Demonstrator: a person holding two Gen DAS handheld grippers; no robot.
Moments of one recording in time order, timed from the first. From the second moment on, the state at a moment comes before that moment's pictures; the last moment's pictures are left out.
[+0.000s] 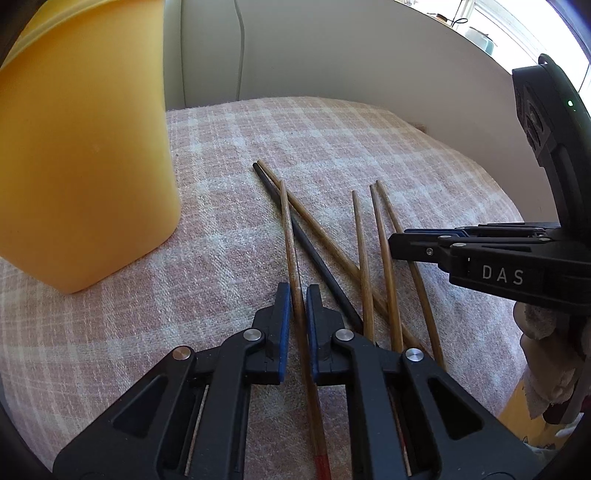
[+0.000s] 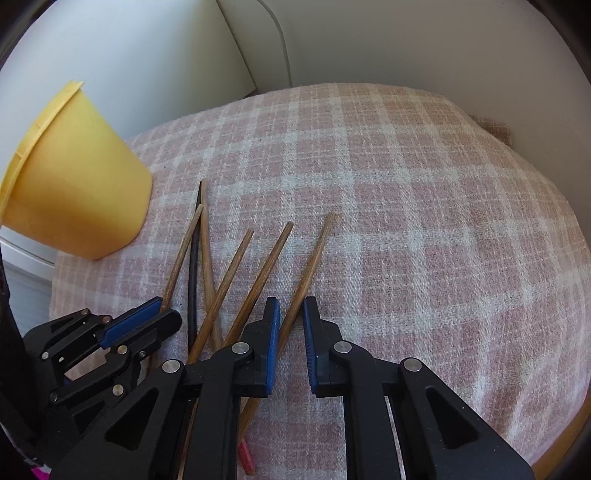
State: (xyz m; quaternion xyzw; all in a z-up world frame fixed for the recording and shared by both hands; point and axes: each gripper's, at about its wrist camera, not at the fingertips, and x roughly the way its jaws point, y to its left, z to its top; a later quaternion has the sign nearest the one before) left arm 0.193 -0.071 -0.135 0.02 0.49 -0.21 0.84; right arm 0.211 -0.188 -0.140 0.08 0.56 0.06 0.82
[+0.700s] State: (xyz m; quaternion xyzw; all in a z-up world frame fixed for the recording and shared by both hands) left arm 0.172 -0.053 -0.101 -0.01 0.46 -0.22 0.86; right arm 0.191 -0.236 -0.126 0.15 0.53 0.09 0.83
